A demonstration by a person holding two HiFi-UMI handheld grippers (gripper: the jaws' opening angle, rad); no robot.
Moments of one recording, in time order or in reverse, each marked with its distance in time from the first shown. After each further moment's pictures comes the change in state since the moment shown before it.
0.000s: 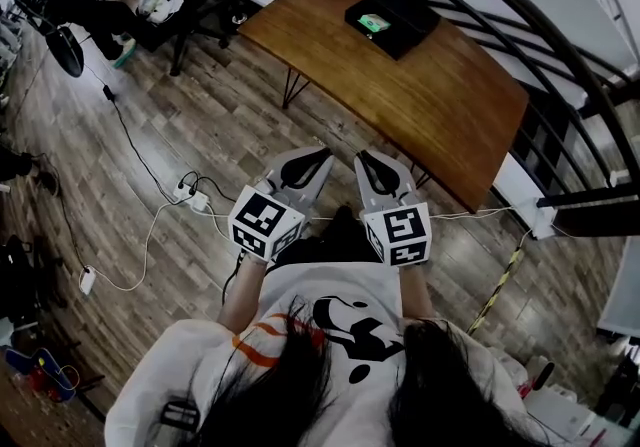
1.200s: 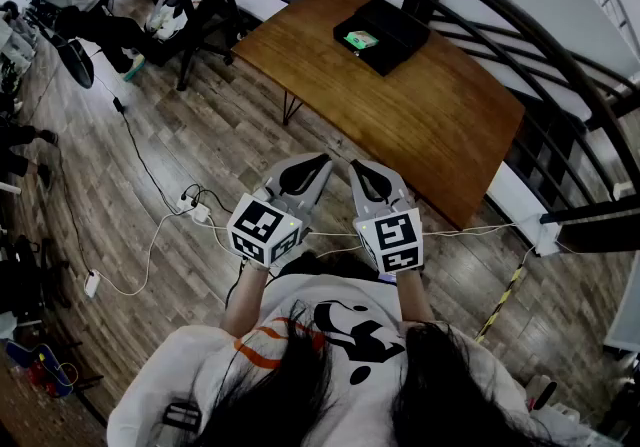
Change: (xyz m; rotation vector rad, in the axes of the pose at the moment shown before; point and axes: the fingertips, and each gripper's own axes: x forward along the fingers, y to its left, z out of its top) left arm 0.055 -0.028 0.029 0.007 -0.036 0.049; right arm -0.018 -0.052 0.005 -0.040 -0.021 0.058
